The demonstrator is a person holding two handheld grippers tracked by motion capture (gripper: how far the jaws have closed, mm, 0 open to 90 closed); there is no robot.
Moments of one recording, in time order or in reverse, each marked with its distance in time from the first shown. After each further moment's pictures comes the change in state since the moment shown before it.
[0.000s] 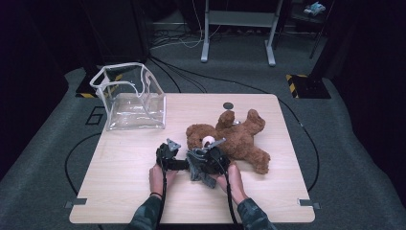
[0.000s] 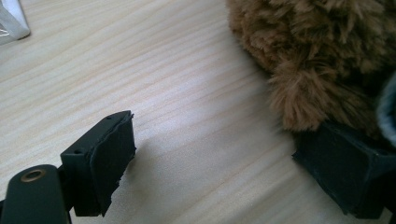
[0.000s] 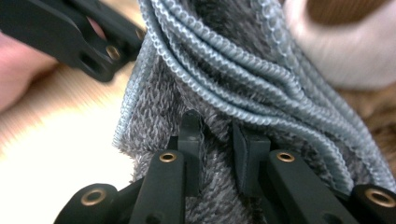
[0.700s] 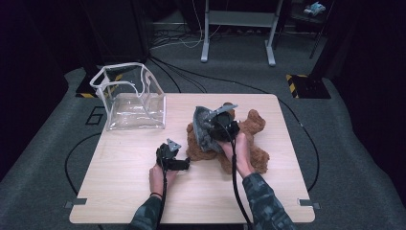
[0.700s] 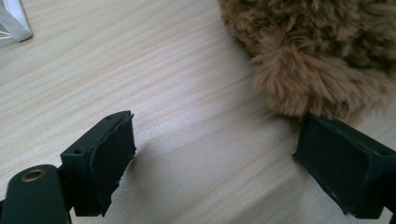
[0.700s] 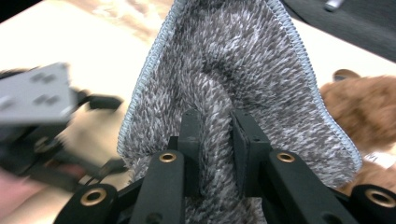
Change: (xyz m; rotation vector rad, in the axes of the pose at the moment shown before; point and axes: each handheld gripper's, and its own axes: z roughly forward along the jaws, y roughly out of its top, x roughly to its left) left arm -0.001 0.000 0.000 -0.005 0.004 0.002; right arm -0.026 0.086 -0.085 -0.230 -0.183 -0.015
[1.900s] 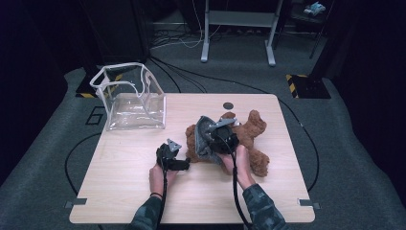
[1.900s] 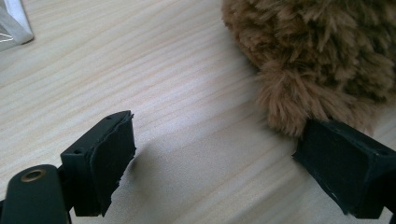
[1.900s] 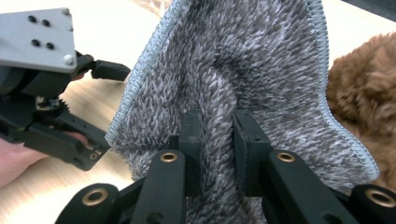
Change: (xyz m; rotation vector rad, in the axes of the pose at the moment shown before) left arm -0.001 0.000 -0.001 0.006 0.008 0.013; right arm 0.014 -0.041 0.006 0.026 0.037 -0.022
